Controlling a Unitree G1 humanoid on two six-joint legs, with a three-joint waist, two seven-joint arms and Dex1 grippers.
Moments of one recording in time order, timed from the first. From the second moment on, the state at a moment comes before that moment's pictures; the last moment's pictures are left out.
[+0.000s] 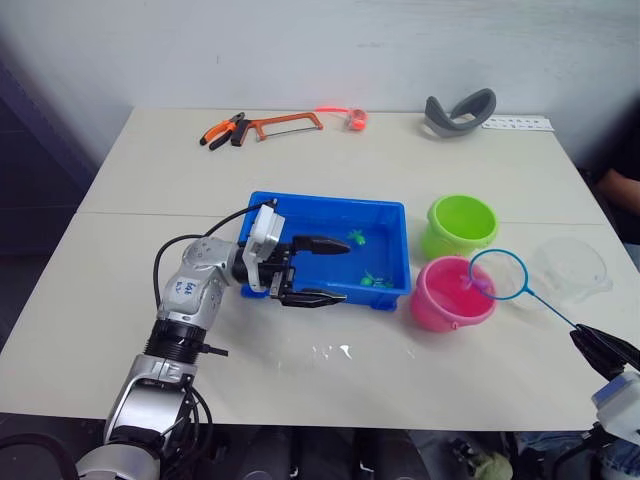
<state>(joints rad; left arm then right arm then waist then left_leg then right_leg) -0.66 0.36 -0.10 0.25 -0.48 0.19 -1.36 0.64 -0.53 -0.87 -0.55 -0.19 -0.54 0.71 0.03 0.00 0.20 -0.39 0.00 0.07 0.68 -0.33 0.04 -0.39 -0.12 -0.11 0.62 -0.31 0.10</state>
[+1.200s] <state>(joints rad) -0.32 0.58 0.31 0.08 -0.53 0.20 -1.10 -0.32 -0.93 -0.10 -0.55 0.99 0.76 0.43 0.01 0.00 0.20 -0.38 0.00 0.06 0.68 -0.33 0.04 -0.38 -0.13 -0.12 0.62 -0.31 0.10</state>
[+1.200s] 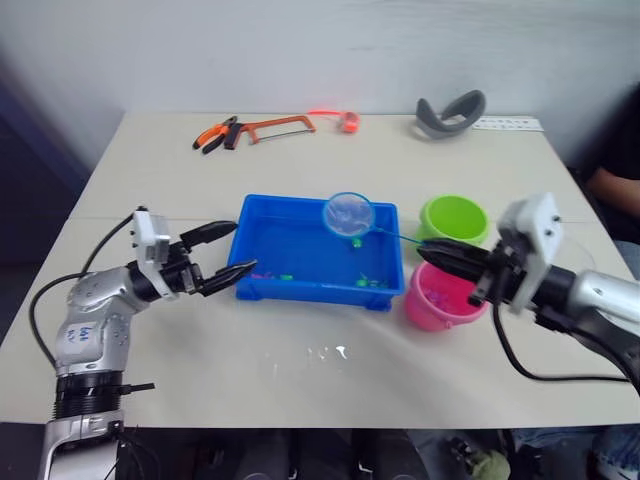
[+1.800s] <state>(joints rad) -0.07 0.69 0.49 0.01 -0.56 0.23 -1.04 -0.77 -0.69 0.43 -0.23 0.48 0.80 0.50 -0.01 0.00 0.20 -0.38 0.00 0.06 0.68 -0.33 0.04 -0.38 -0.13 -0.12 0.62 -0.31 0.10</state>
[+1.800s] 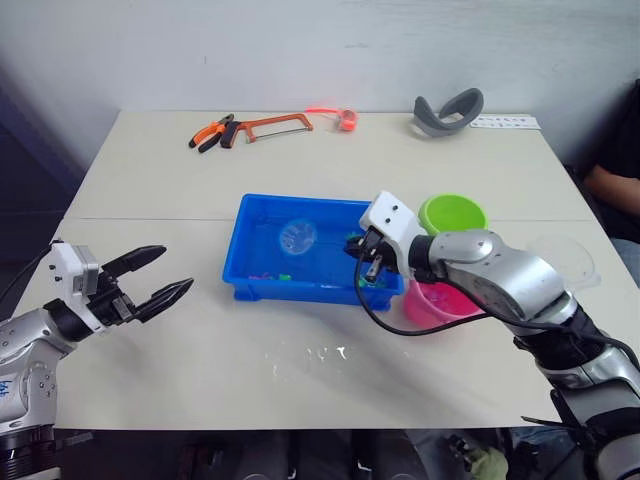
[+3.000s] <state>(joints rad) -0.72 1.02 0.02 0.45 -0.30 0.20 -1.47 -0.89 -0.51 0.63 -0.03 0.00 0.46 0.83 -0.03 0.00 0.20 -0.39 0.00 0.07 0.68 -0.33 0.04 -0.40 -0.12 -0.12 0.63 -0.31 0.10</state>
